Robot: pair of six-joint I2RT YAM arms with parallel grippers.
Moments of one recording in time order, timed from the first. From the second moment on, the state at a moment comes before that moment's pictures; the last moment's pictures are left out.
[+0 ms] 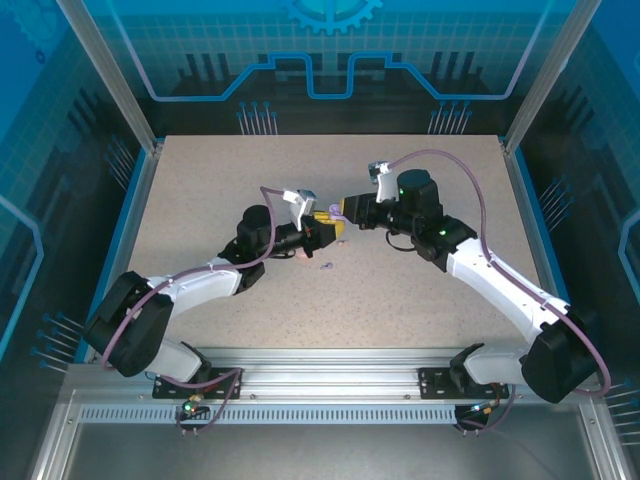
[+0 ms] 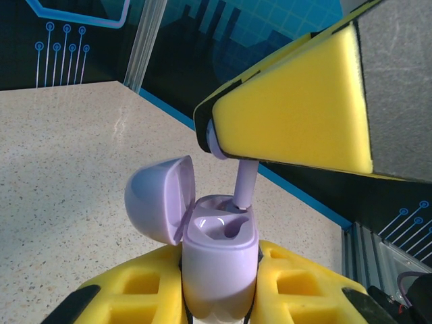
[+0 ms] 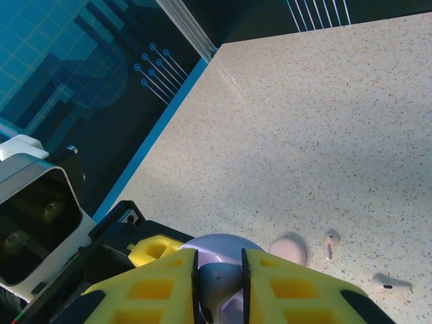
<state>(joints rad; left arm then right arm) -0.55 1.45 0.70 0.68 0.54 -0.38 0.53 1.28 1.04 -0.15 -0.34 0.49</state>
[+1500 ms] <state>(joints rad) -0.57 1.45 0.70 0.68 0.50 -0.41 0.57 1.28 1.02 -0.14 -0.24 0.51</state>
